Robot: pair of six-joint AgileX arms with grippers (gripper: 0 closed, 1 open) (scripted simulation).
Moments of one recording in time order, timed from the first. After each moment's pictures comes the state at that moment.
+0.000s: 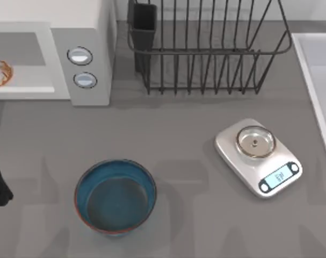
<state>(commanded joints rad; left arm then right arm) 0.00 0.00 0.00 0.00 0.00 0.00 0.00 0.00 0.00 0.00 0.00 0.00</state>
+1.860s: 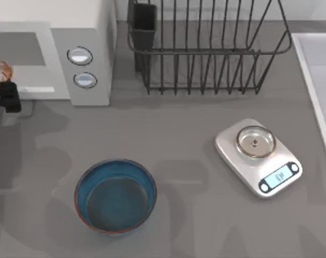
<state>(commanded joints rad) 0.21 2.12 0.79 0.96 0.19 0.09 0.00 0.00 0.00 0.00 0.00 0.00</state>
